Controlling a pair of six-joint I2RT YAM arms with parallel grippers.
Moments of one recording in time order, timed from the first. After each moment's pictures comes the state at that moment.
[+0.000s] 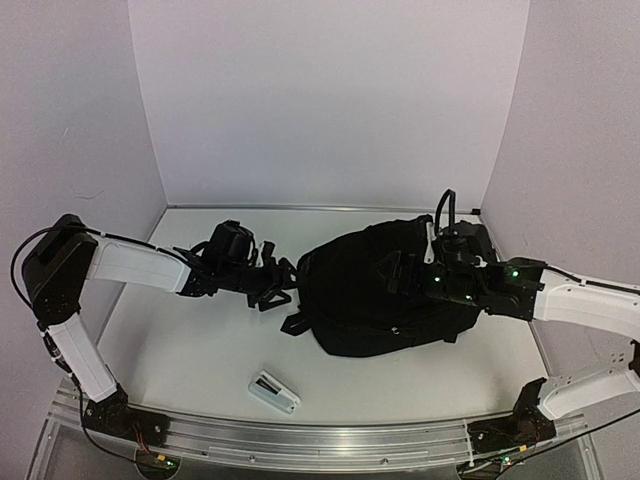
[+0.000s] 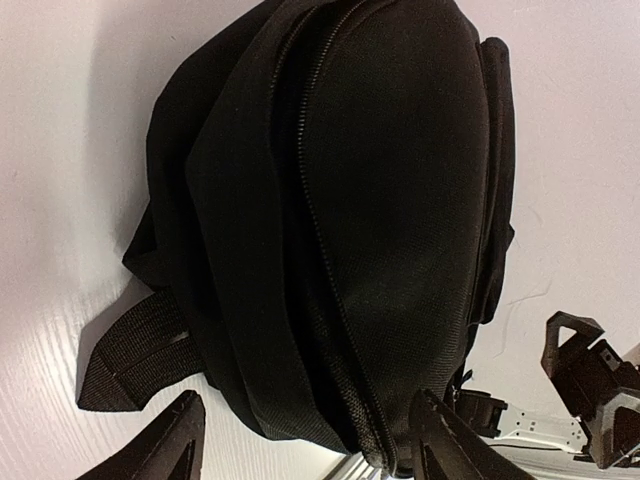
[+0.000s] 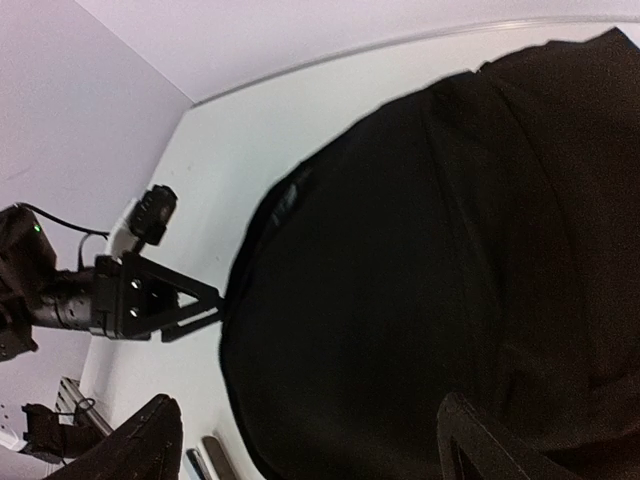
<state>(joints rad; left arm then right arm) -0.73 1.70 0.94 0.15 0.44 -1.06 0.88 1.19 0.86 -0.21 0.17 0.74</state>
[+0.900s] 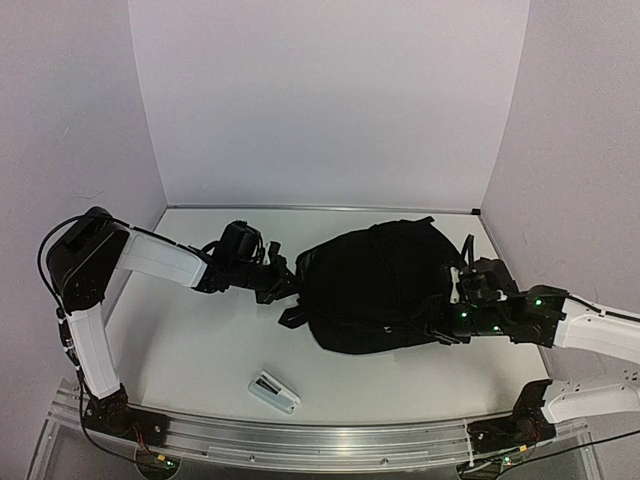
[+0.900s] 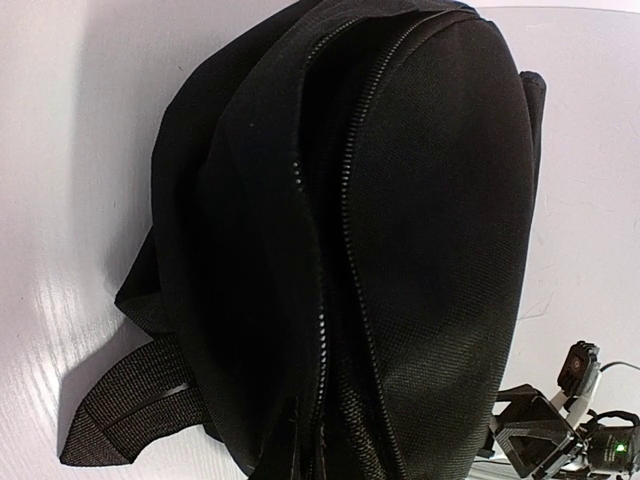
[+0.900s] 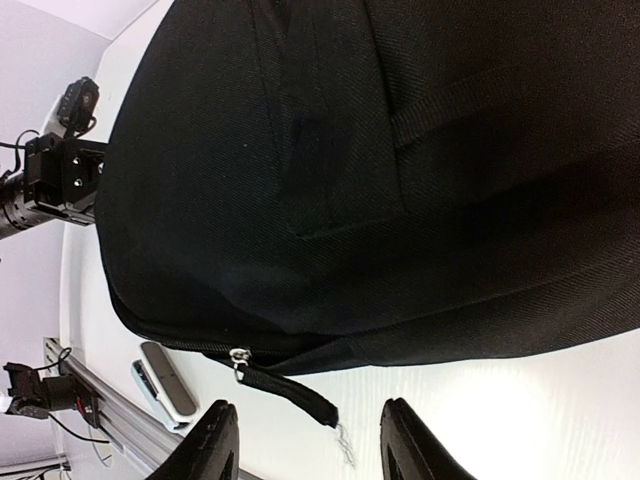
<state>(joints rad) -0.68 1.87 1.02 0.24 0.50 -1.07 0.84 0.97 0.64 -0.43 0.05 0.91</state>
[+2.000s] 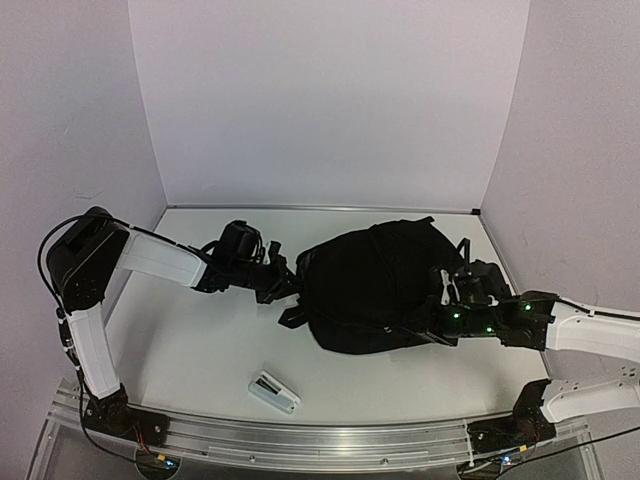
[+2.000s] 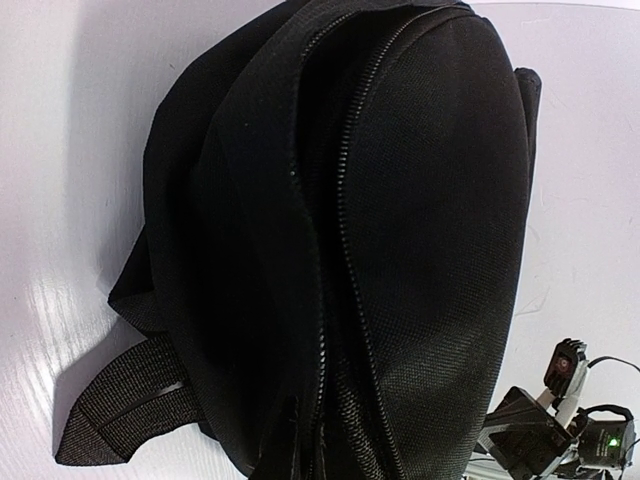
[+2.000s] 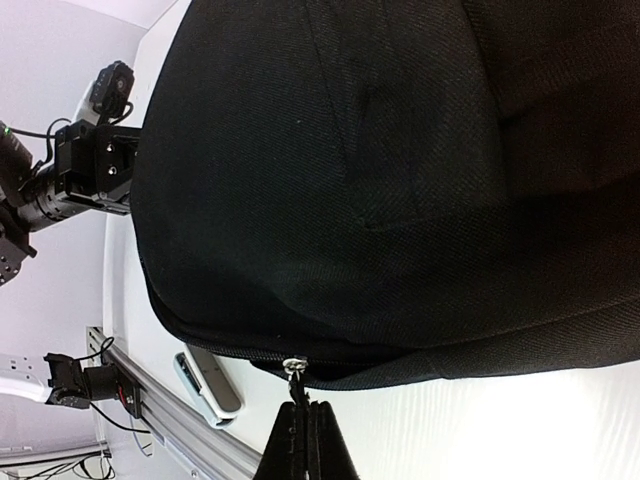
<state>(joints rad) -0.68 1.87 1.02 0.25 0.51 -1.07 0.84 1.02 0.59 -0.26 -0.06 0.97</state>
